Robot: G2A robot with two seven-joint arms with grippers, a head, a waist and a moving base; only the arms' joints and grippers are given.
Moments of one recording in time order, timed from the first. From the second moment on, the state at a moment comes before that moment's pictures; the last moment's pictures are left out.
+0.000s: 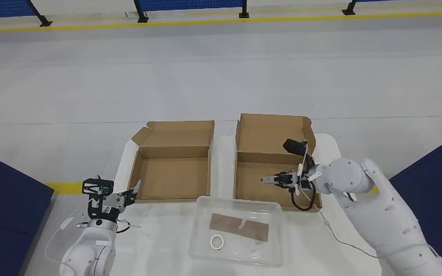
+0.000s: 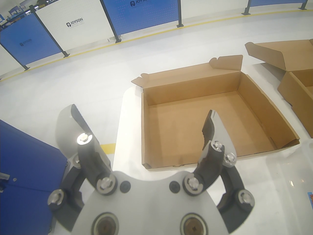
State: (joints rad) left arm 1.73 -1.15 -1.60 -1.80 1.33 0.00 0.00; right arm -1.12 -0.91 1.23 -1.73 -0.25 0.31 1.21
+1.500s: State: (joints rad) left arm 1.73 -1.15 -1.60 -1.80 1.33 0.00 0.00; right arm -1.43 -0.80 1.56 -1.74 0.49 -0.28 1.54
